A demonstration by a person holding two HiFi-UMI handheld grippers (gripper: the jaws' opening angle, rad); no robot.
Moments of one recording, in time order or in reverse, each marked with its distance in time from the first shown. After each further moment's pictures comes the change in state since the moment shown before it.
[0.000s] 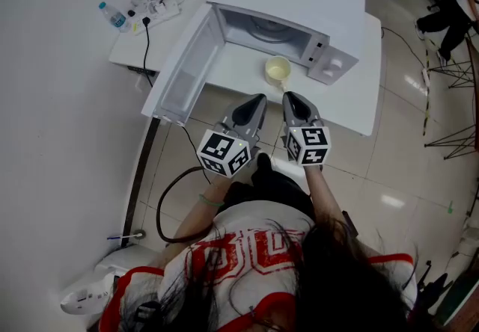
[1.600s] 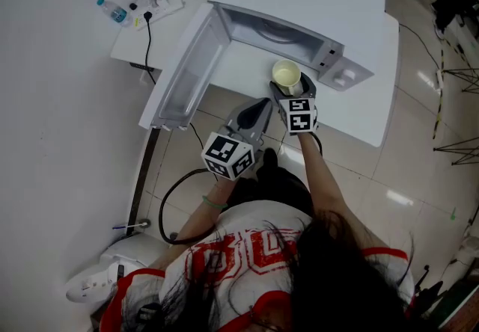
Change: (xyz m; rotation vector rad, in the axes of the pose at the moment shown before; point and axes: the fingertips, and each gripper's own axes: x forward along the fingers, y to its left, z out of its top) left arm 0.021 0.025 -0.026 -0.055 0.077 0.044; right arm 0.131 -0.045 -0.074 -0.111 0.198 -0.017
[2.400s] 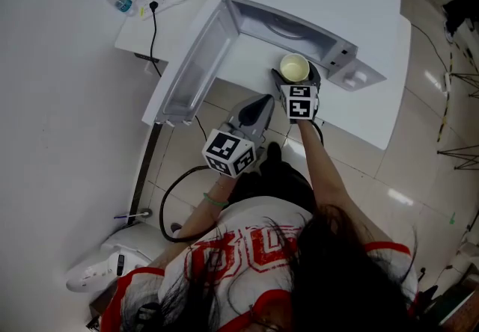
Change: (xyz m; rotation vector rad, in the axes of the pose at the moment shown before) left arm -0.005 0.017 -0.003 -0.016 0.014 0.045; right arm 0.033 -0.004 0.007 0.018 0.034 -0.050
